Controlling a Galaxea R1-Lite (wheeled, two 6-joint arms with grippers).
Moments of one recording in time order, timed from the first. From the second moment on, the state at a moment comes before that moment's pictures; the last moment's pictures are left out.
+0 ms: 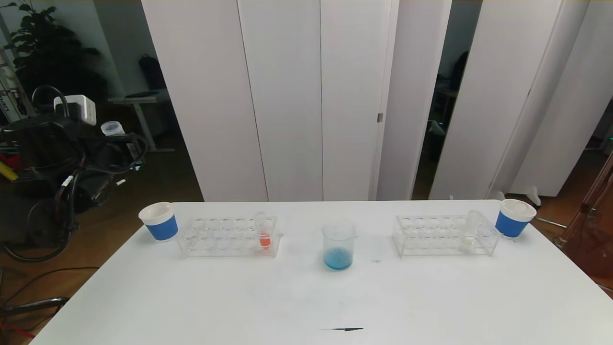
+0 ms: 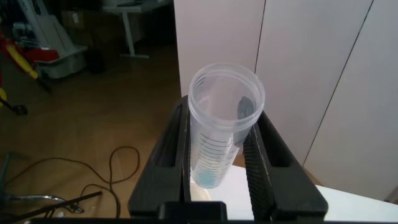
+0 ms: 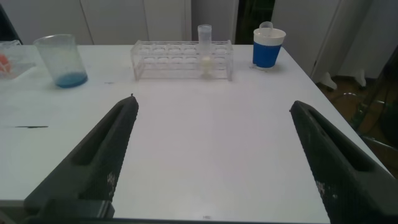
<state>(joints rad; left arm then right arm) 0.16 1.90 -1.02 -0.99 0.15 0.04 0.00 0.00 0.00 -0.02 -0.01 0.04</state>
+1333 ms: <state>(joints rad) 0.23 2.40 -1.14 -1.22 0.15 0.04 0.00 0.00 0.00 -0.02 -0.01 0.04</state>
